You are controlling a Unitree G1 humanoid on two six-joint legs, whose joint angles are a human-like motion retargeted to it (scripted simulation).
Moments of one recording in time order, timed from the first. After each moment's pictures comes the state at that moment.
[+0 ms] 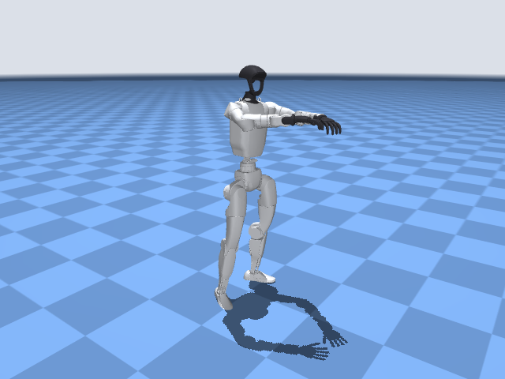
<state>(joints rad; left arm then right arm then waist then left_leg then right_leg) -1.28 0.64 -0.97 0.70 0.27 -0.09 -0.12 -1.26 -0.61 0.94 0.54 -0.36 0.00 0.05 0.03 -0.09 0.04 0.16 0.06 0.53 0.00 -0.16 -0.17 0.04 -0.23 -0.34 0.13 -0.02 0.24</state>
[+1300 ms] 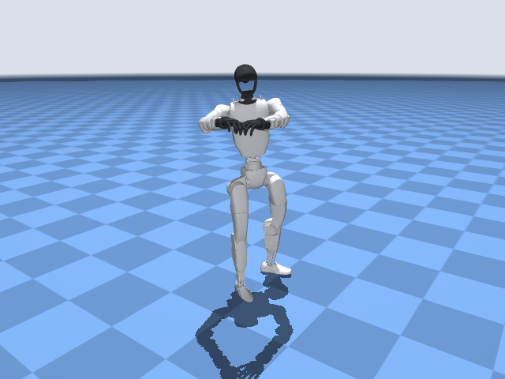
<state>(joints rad) -1.45 0.28 -0.96 0.81 0.26 -0.04 0.13 -1.36 -0.81 0.95 0.54 -0.48 0.03 0.00 -0.29 0.04 0.08 0.21 0.19 0.84 0.05 -0.11 -0.17 -0.02 -0.04 -0.06 0.01 0.04 0.26</state>
